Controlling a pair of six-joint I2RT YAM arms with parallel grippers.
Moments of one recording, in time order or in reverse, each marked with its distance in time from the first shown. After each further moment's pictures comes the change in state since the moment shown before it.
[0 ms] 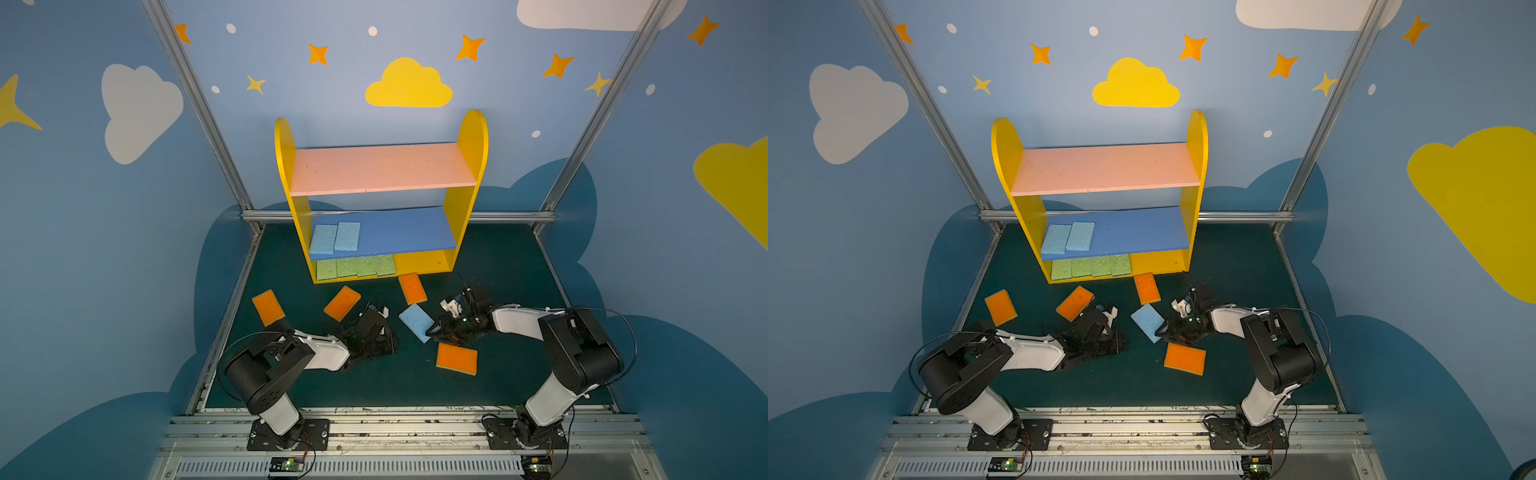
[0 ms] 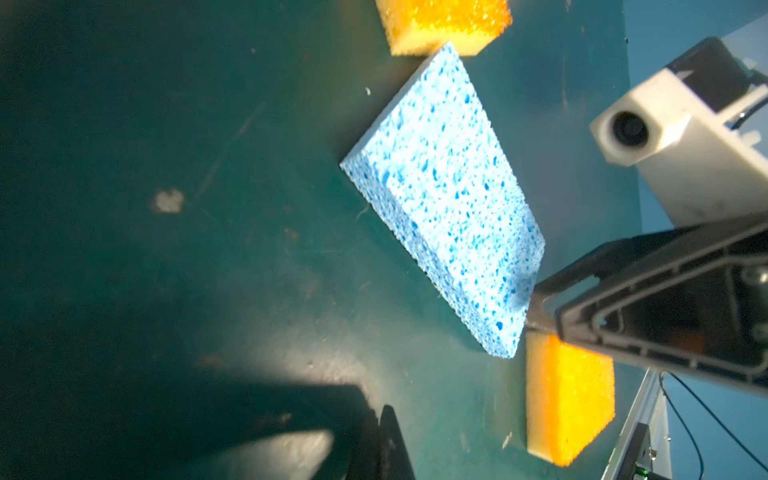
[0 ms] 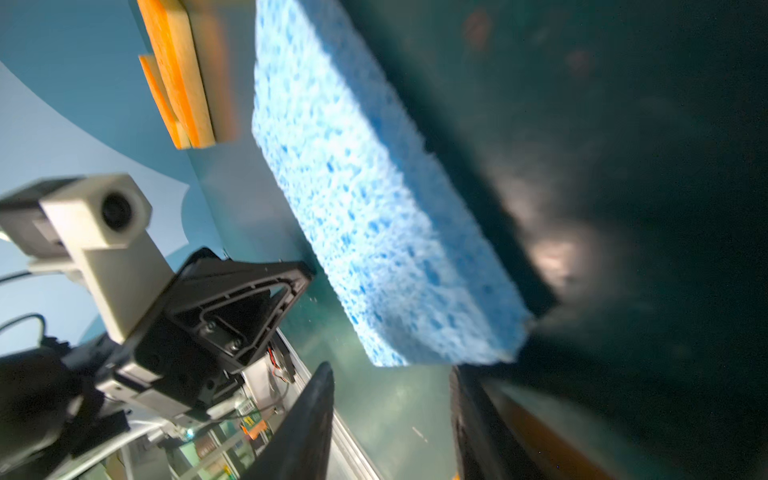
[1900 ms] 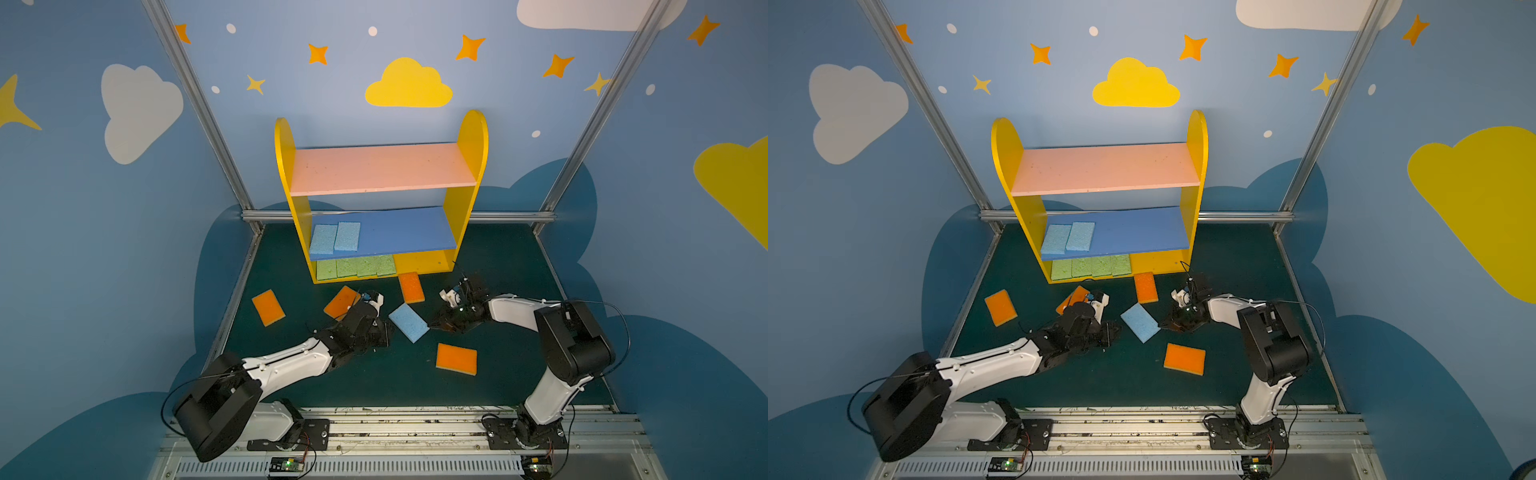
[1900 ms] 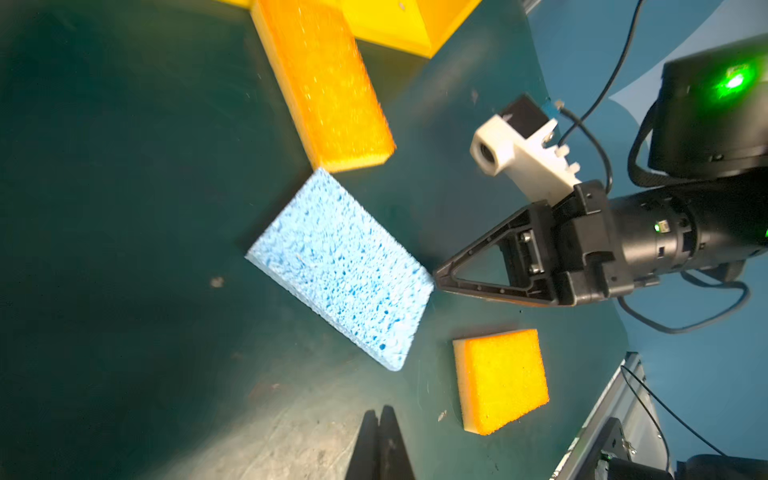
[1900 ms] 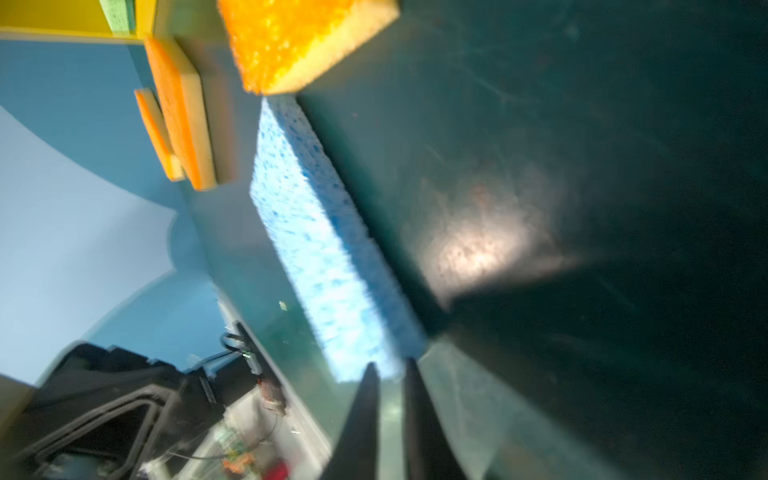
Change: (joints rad) left arm 0.014 -0.344 0.041 -0.294 -0.096 0.114; right arm -0.007 0.054 0.136 -0.068 0.063 -0.032
